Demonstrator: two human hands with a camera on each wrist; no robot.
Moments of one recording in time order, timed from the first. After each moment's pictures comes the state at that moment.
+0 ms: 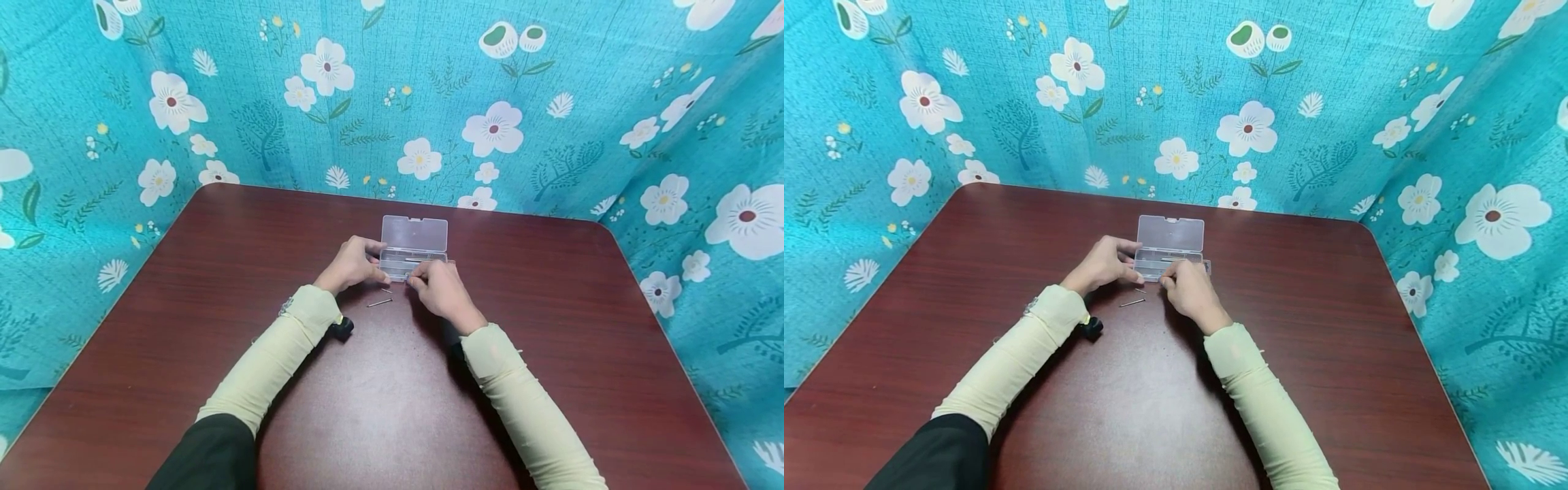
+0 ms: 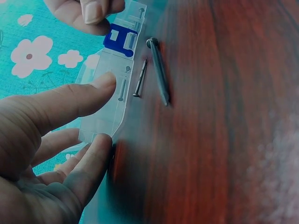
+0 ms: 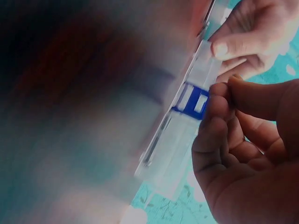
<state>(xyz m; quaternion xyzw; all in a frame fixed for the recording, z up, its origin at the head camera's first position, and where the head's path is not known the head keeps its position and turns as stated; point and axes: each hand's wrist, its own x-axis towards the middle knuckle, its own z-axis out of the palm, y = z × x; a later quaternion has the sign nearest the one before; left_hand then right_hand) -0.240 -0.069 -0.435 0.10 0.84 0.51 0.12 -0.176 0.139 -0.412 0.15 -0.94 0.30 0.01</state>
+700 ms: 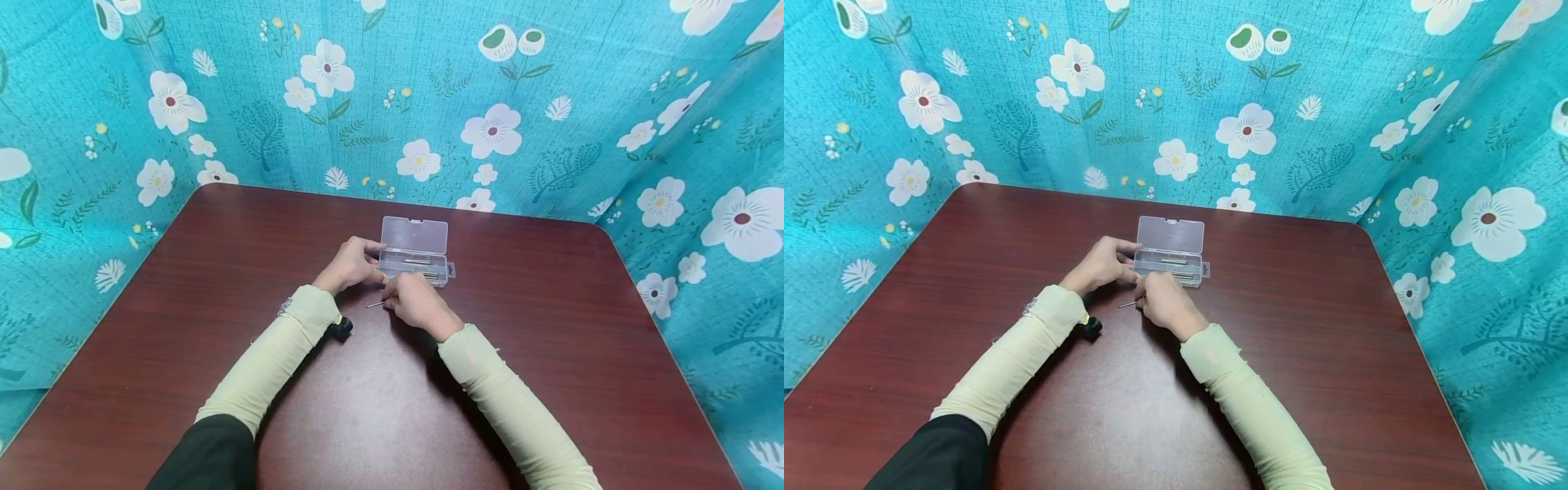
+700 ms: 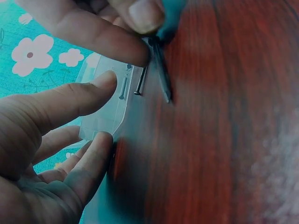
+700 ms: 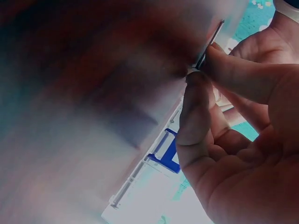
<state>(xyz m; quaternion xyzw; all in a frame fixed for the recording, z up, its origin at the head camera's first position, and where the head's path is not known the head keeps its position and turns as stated) -0.239 -0.069 -0.431 0.10 0.85 0.51 0.13 -0.167 0.103 -0.415 0.27 -0.94 0.21 -0.02</state>
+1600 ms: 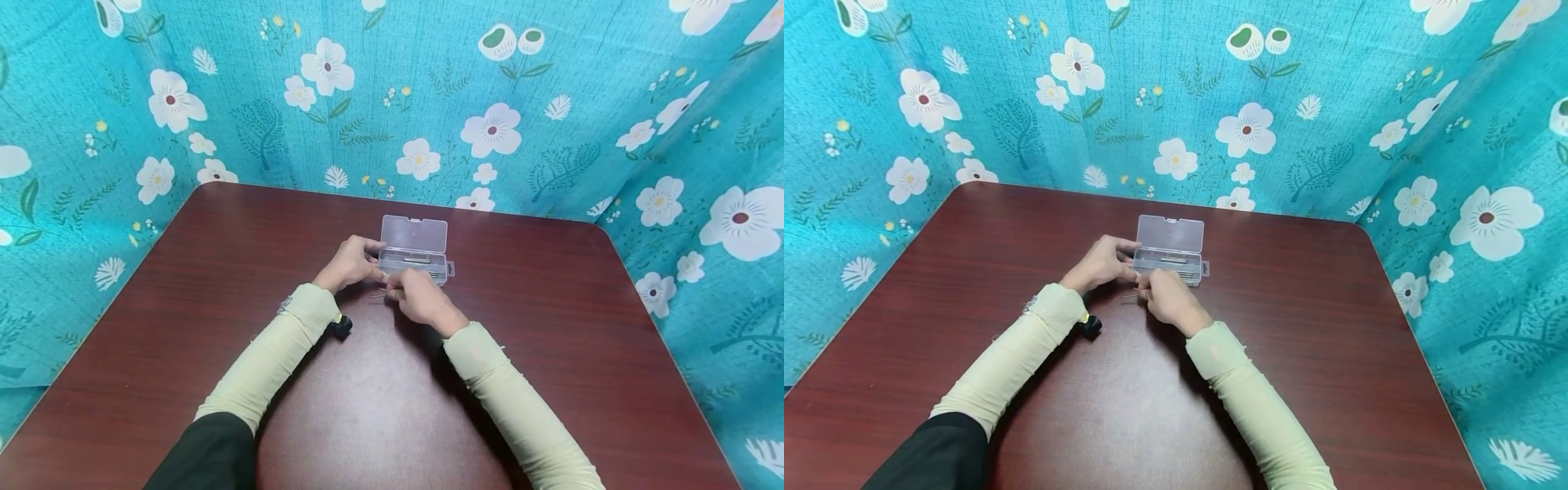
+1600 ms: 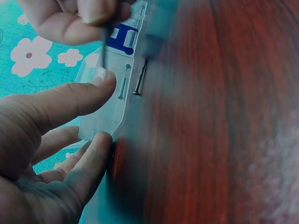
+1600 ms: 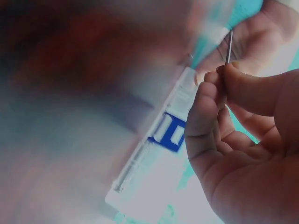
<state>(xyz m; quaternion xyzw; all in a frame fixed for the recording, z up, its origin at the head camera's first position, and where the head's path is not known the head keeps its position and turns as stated) -0.241 -0.069 -0.432 0.09 0.85 0.50 0.14 -0.169 0.110 -0.409 0.24 -0.94 0.24 -0.05</state>
